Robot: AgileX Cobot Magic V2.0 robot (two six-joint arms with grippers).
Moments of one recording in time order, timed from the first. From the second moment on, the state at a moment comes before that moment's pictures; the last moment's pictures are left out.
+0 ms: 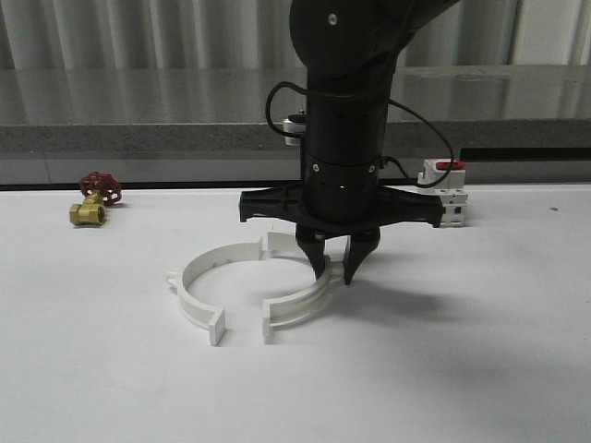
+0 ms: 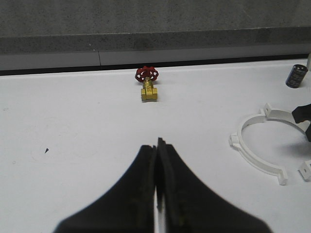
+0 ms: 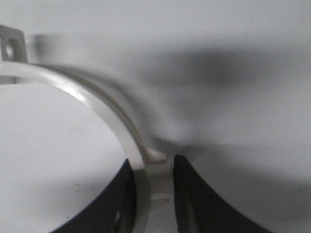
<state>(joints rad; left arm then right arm) -0.06 0.36 -0.49 -0.14 0.60 0.14 0.66 2.07 -1.48 -0.26 0.77 0.91</state>
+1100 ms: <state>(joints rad) -0.06 0.36 -0.49 -0.14 0.60 0.14 0.67 2.11 -1.50 -0.17 0.73 0.91</state>
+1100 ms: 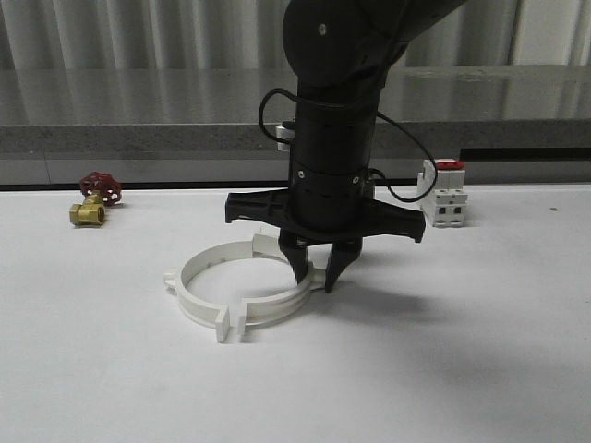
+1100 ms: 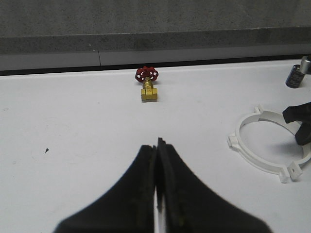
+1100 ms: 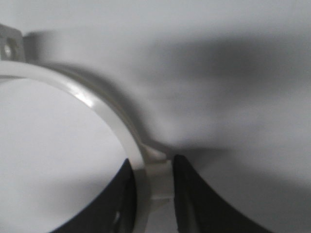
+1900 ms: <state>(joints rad) -0.06 0.36 -0.49 -0.14 0.60 0.14 0.67 2.12 -1.62 -0.18 0.90 0.83</state>
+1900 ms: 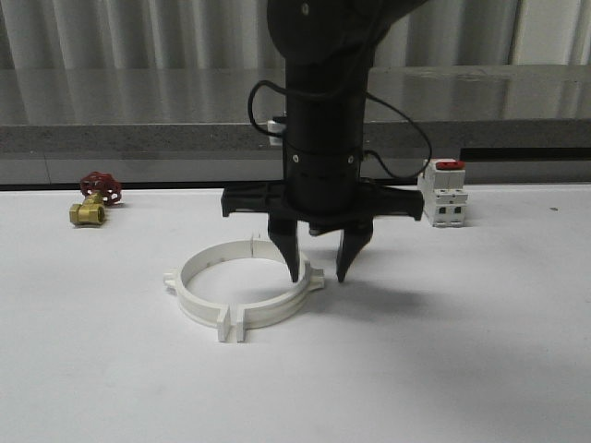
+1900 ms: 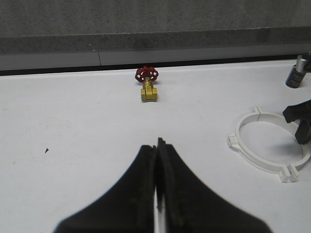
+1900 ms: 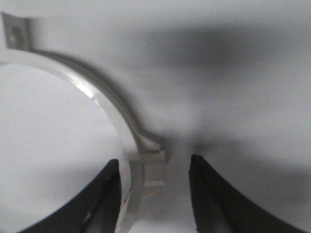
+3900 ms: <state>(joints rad) -0.06 0.36 -0.49 -0.14 0.60 0.14 0.22 0.61 -0.75 -0.37 0.98 0.55</state>
